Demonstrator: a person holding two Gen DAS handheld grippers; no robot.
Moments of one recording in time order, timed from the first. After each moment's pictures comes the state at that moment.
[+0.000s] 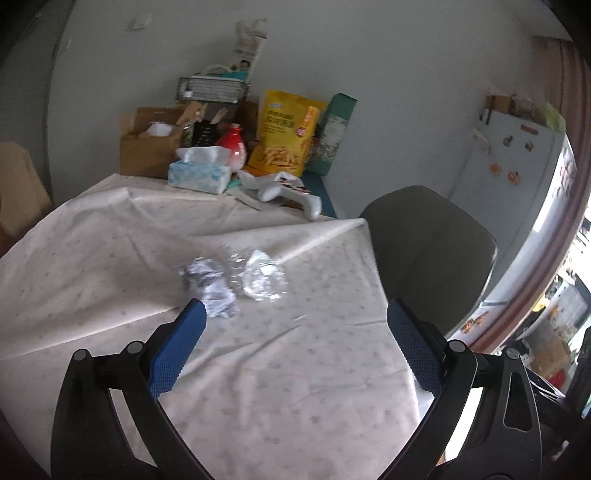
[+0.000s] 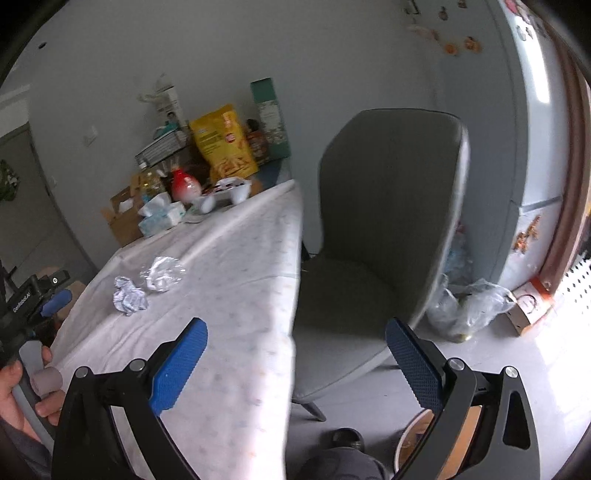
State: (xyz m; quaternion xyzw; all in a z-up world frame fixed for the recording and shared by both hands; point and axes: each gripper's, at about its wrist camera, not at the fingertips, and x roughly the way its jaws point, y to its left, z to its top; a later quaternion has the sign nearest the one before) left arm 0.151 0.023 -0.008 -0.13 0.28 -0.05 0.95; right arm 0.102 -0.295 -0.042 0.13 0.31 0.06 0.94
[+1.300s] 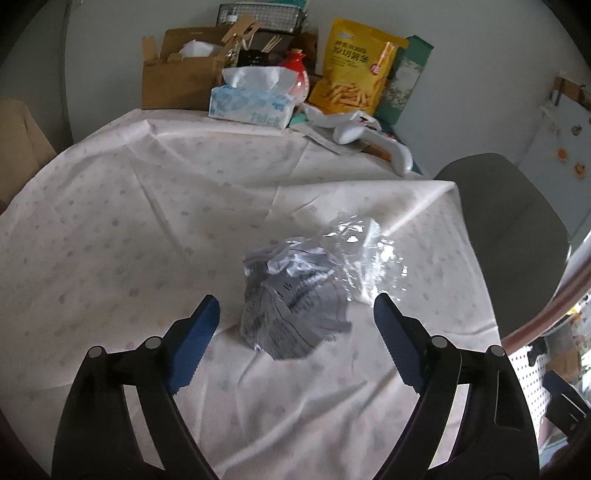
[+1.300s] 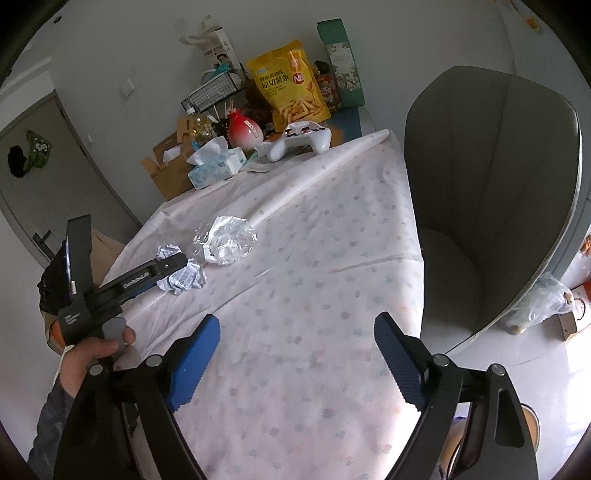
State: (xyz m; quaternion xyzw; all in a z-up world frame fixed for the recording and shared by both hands) left arm 0.267 0.078 -0.094 -0.14 0.40 0.01 0.91; right arm 0.182 -0.203 -0.061 0.13 0.39 0.16 0.90
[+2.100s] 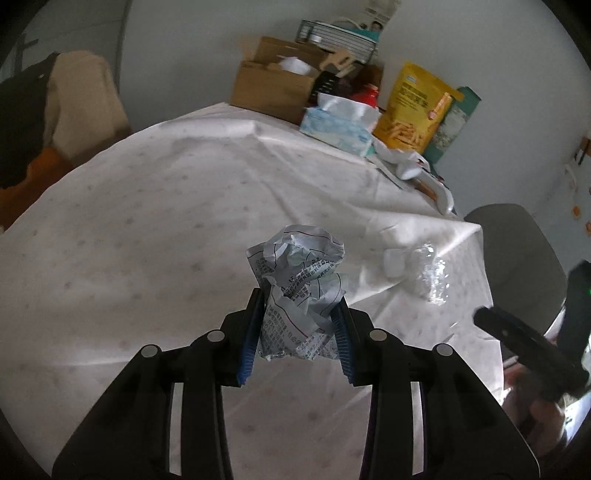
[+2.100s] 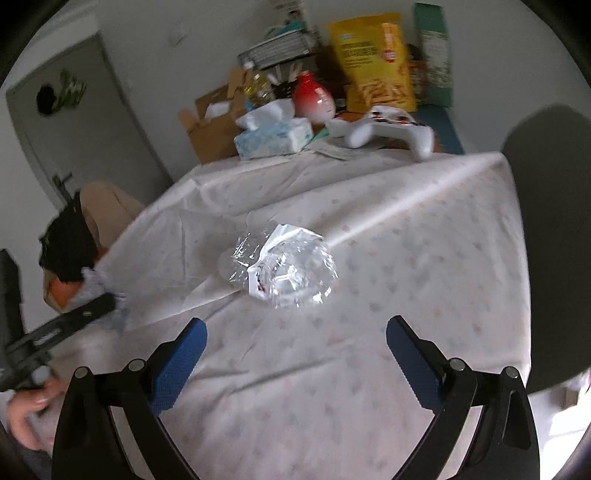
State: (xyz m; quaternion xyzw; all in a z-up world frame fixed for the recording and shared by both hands) left arm 0.186 0.175 -0.077 -0.21 0.37 0.08 0.90; right arm 0.283 -0.084 -0.078 0.02 0.41 0.26 0.87
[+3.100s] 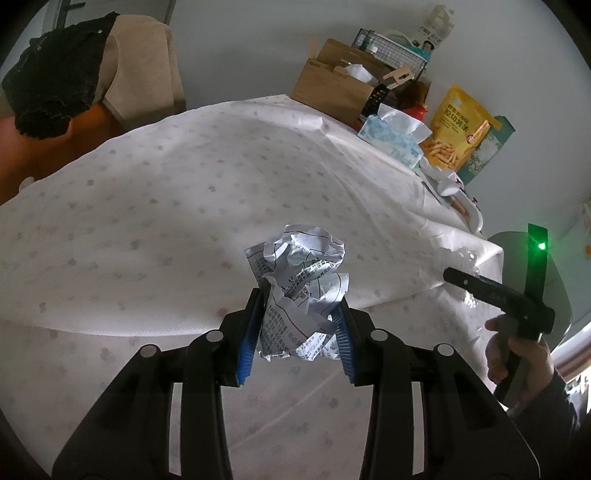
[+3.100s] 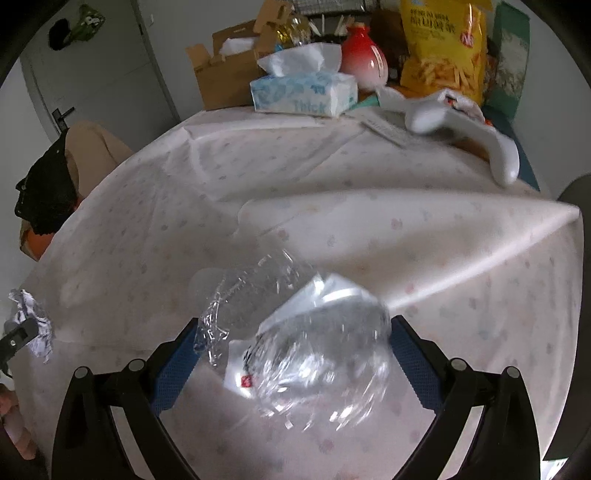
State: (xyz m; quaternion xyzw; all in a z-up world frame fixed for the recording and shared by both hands) left arm 0.146 0.221 -0.098 -0.26 0.37 0.13 0.88; right arm 0.363 -0.015 -0.112 -0.07 0.45 0.29 0.84
